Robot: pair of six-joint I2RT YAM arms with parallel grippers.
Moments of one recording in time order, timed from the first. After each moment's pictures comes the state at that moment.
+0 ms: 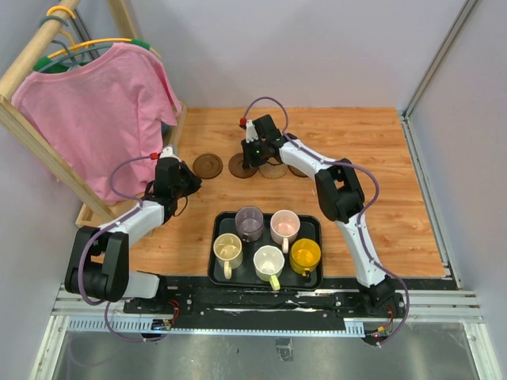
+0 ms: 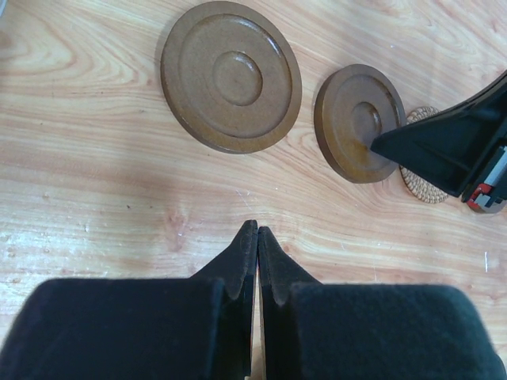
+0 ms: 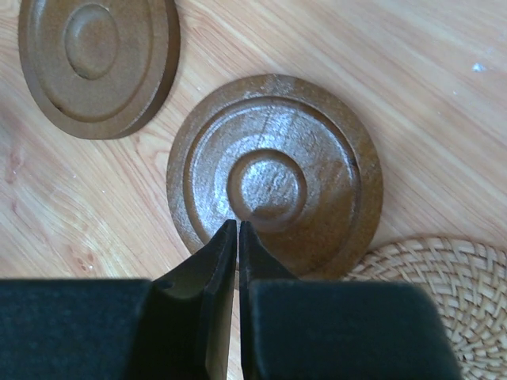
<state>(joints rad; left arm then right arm) -0.18 1.35 0.63 0.20 -0.02 -0.60 0.57 2.41 2.00 -0.40 -0.34 0.13</state>
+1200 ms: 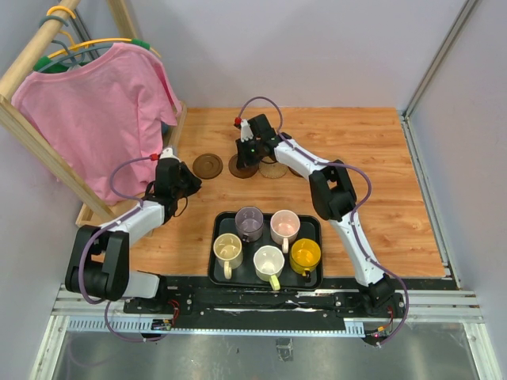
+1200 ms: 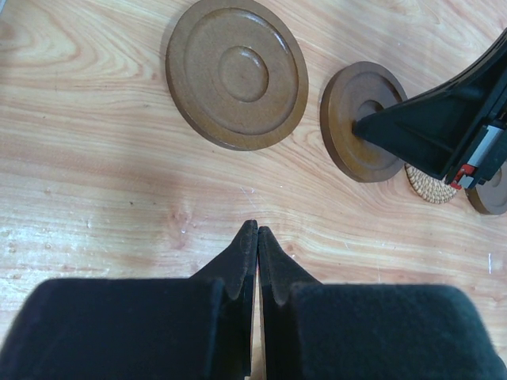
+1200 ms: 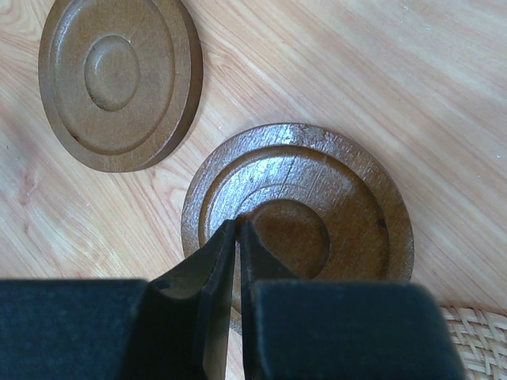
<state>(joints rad) -0.18 1.36 0.62 0.20 -0.02 -0.61 0.58 2.52 2.15 -0.43 -0.39 0.13</state>
